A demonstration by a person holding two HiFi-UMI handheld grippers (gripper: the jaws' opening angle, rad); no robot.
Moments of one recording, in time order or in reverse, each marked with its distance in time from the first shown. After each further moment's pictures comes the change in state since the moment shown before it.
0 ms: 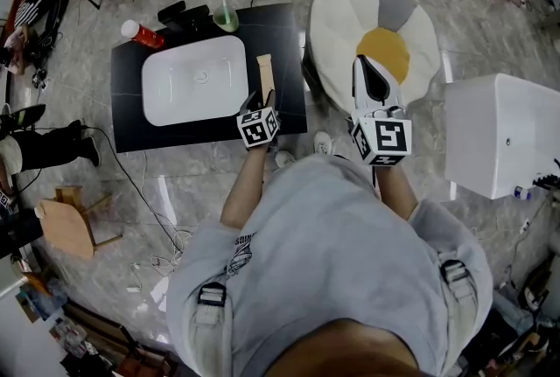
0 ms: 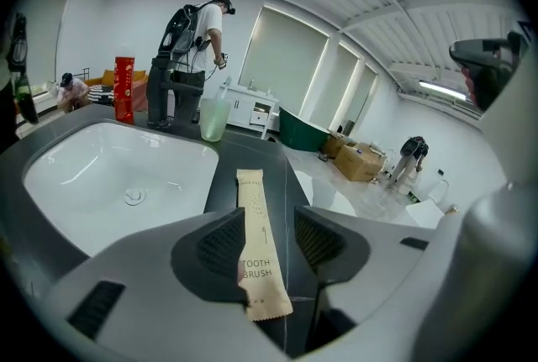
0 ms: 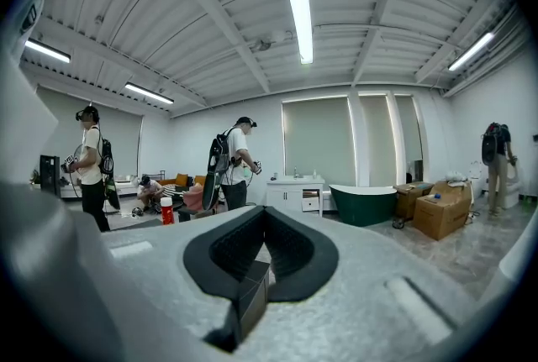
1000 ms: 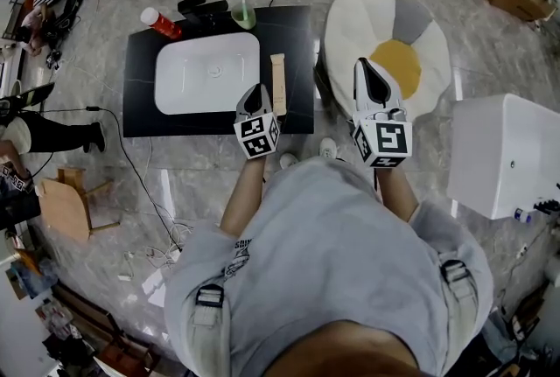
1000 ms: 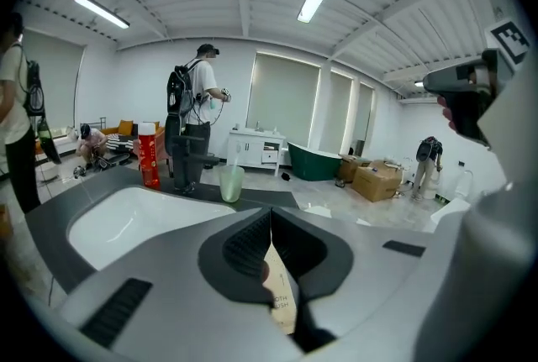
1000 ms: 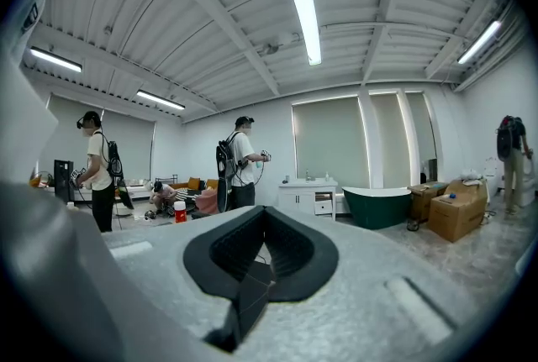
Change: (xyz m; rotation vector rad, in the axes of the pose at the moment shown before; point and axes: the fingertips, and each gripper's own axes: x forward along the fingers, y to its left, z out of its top) left arm -0.081 -0.003 0.075 0.100 -0.269 0.131; right arm 0.001 0.018 0.003 0.001 -0.020 0.086
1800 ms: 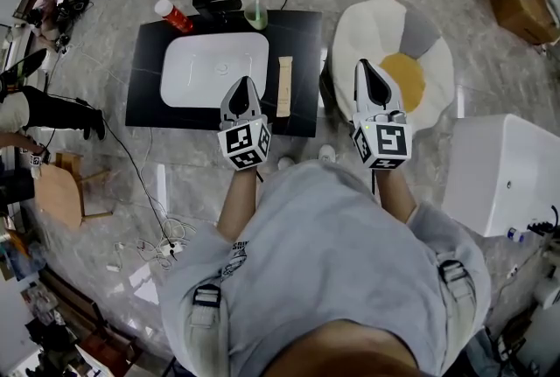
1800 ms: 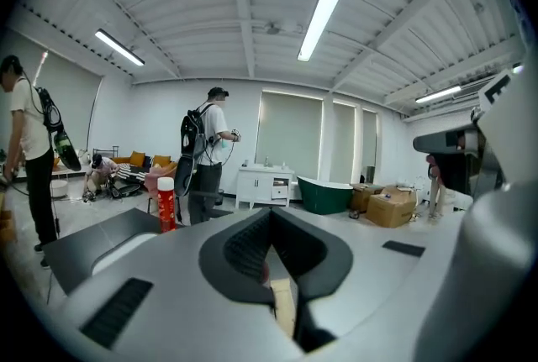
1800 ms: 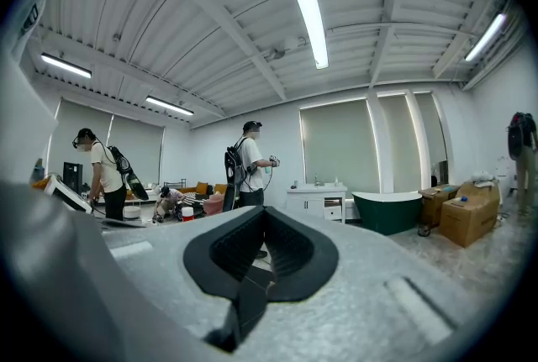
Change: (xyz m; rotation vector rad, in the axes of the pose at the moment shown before) left arm -0.066 0.013 0.098 0.011 -0.250 0.072; right arm 0.008 0.013 0.013 -0.008 -0.035 0.063
